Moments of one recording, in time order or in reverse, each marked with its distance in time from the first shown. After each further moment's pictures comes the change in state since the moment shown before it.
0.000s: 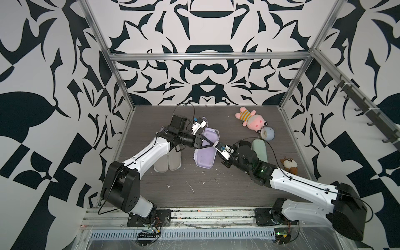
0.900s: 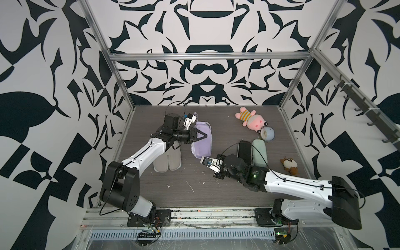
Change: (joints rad) left arm 0.106 -0.009 -0.113 0.282 -0.153 -0.328; right arm 0.235 0.099 0.084 -0.145 0.080 0.002
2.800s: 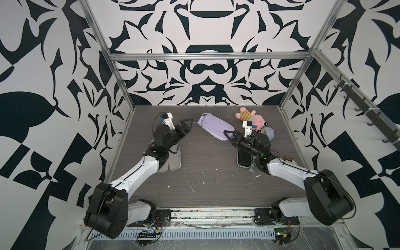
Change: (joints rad) left arm 0.057 -0.278 -0.151 0.229 -0.583 -0.170; right arm -0.752 0.062 -0.117 0.532 -0.735 1.418
